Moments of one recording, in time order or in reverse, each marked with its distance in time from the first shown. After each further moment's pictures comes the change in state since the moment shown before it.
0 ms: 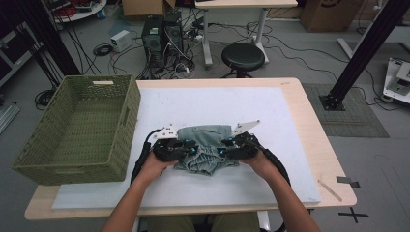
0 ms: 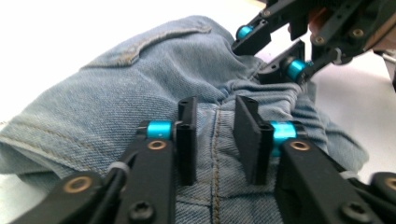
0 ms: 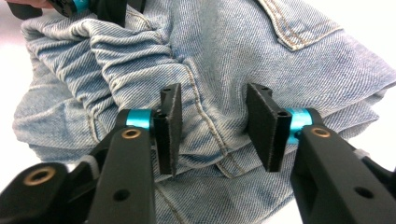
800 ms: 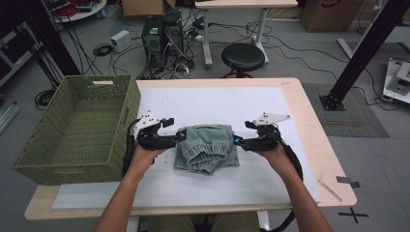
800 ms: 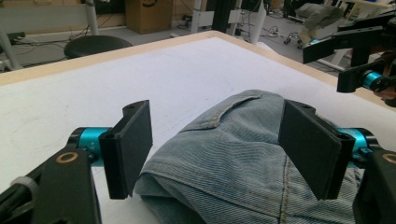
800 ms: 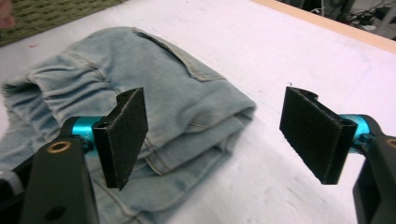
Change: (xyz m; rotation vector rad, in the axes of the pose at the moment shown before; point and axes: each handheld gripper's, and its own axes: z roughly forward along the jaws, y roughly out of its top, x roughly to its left) left arm 0.012 0.026 -0.044 -0.180 0.223 -0.026; right arm -0.024 -0.004 -0.058 -0.199 -0.166 0.057
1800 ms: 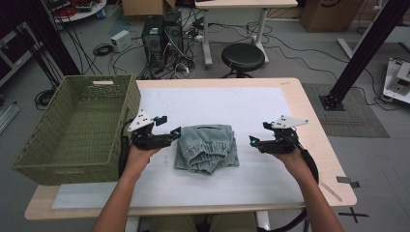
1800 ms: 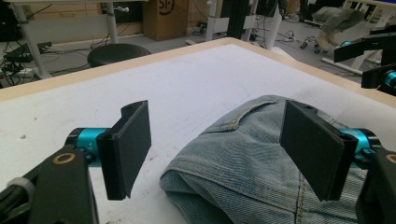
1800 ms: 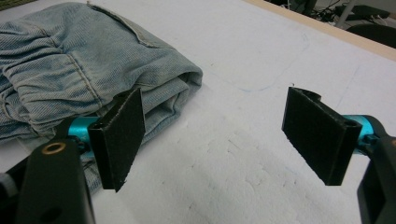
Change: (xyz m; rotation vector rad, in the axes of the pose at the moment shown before) left arm 0.003 0.003 -0.013 -0.025 0.055 0.018; right arm -0.022 -0.022 -0.032 0.008 -0.100 -0.003
